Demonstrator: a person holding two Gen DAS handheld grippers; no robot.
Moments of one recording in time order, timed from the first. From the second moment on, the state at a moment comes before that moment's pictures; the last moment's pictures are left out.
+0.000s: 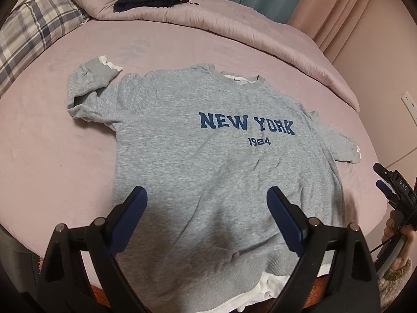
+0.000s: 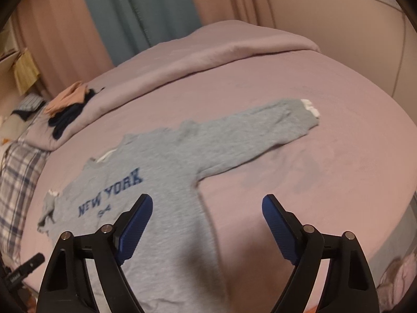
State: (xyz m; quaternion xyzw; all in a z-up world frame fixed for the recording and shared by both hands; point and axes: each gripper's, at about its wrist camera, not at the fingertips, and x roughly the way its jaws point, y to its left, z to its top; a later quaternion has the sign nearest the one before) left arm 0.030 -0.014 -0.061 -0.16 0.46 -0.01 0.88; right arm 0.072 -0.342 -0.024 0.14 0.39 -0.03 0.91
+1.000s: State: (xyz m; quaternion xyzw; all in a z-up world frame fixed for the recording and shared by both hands) left arm 0.048 0.008 -0.078 -0.19 0.48 0.04 0.86; right arm 0.191 -0.516 -0.089 0.36 0.39 -0.15 0.83
